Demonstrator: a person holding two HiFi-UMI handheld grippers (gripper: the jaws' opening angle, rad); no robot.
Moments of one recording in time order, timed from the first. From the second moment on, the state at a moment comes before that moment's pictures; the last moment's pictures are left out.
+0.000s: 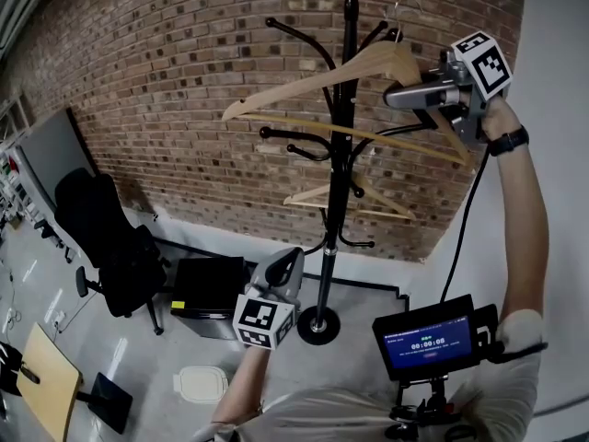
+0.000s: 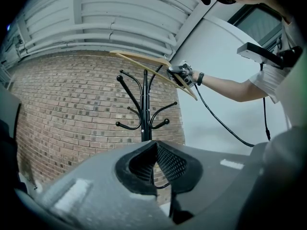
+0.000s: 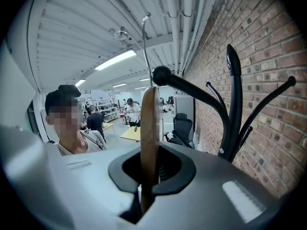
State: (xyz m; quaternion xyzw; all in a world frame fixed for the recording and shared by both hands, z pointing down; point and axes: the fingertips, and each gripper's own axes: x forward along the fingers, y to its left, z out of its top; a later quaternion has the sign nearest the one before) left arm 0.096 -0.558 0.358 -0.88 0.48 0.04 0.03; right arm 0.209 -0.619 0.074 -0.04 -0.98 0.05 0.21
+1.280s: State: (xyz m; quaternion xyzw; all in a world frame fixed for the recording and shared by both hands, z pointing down) left arm 0.092 -0.531 0.382 -0.87 0.49 0.04 0.00; right arm 0.196 -0.655 0.143 0.06 -0.98 -0.04 0.21
